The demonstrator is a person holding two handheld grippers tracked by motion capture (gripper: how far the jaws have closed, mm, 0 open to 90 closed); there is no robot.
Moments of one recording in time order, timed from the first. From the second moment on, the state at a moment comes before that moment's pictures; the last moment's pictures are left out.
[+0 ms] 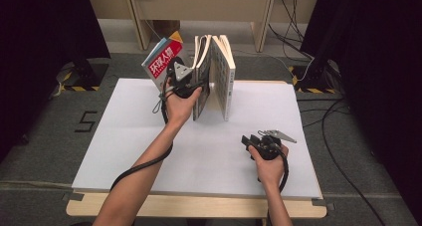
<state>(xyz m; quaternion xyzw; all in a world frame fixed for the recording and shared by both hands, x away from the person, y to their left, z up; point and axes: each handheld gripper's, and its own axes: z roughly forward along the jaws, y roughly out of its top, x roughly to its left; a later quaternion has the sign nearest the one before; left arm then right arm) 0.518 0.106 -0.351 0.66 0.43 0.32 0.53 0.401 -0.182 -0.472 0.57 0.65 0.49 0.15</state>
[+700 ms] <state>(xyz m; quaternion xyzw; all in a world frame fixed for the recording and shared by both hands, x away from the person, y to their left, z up) 0.503 0.121 -0.346 0.66 0.43 0.30 0.53 0.401 -0.181 -0.472 0.57 0.65 0.49 0.15</state>
